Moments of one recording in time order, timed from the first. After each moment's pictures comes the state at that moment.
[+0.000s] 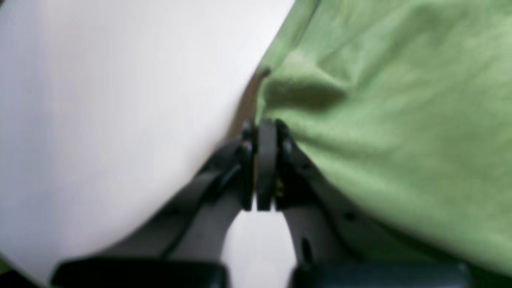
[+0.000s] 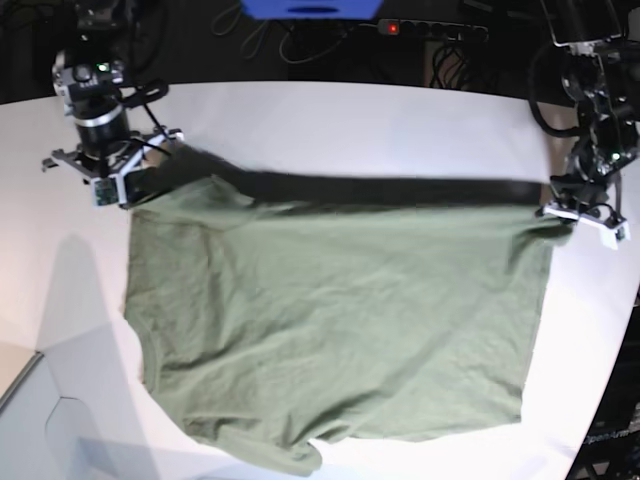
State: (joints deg) left arm 7.7 -19.0 -21.1 88.5 -31.6 4.6 44.0; right arm -25.9 3.5 16.8 115.1 -7.6 18.4 -28.7
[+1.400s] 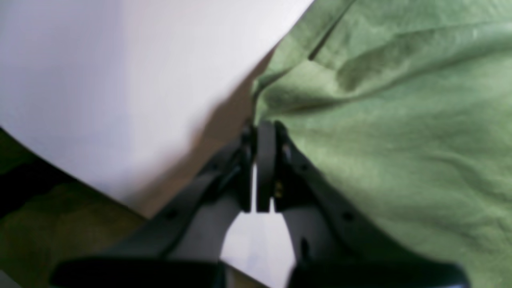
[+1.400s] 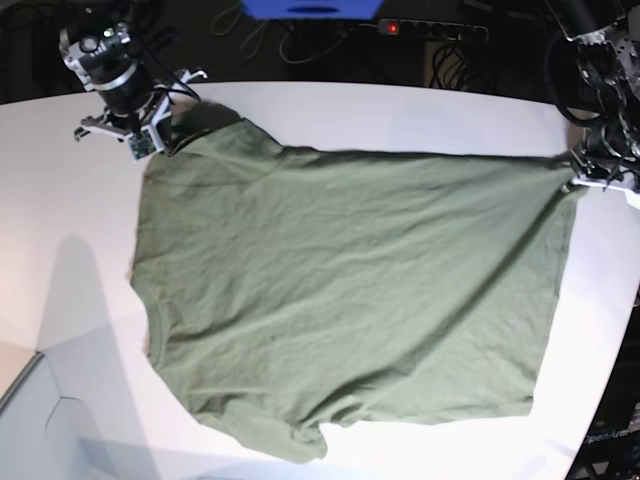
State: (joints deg) left arm 9.0 -18.2 -34.7 87.6 -31.3 4.6 60.4; right arm -33.0 3.4 15.7 114.3 -7.5 31.5 -28.2
